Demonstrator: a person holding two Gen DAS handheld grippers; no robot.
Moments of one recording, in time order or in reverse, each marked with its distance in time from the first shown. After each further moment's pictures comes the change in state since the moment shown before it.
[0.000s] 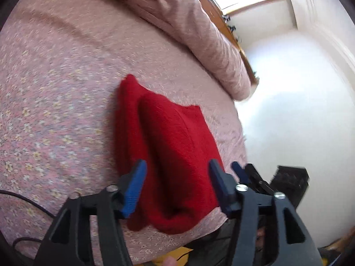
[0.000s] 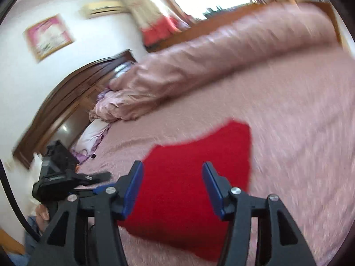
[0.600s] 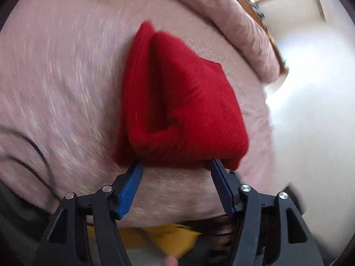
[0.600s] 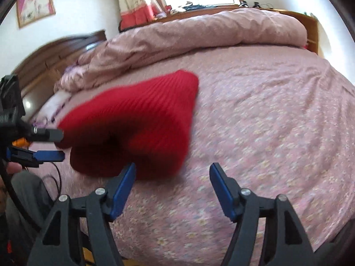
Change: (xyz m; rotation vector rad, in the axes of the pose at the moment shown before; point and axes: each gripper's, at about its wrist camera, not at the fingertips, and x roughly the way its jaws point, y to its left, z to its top) left arm 0.013 -0.013 -0.063 -0.178 0.080 0.122; right arm -0.014 -0.001 -0.112 -0.186 0.009 -0.322
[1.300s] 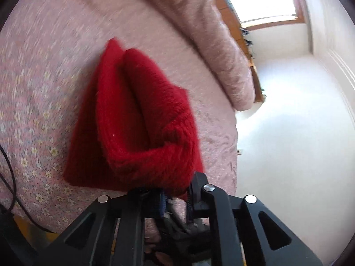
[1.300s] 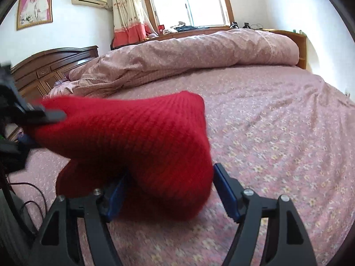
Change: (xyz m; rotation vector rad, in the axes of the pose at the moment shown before) left arm -0.023 -0.033 0.016 -0.033 -0.126 -0.165; right arm 0.027 0.030 0.014 0.005 -0.170 -0.118
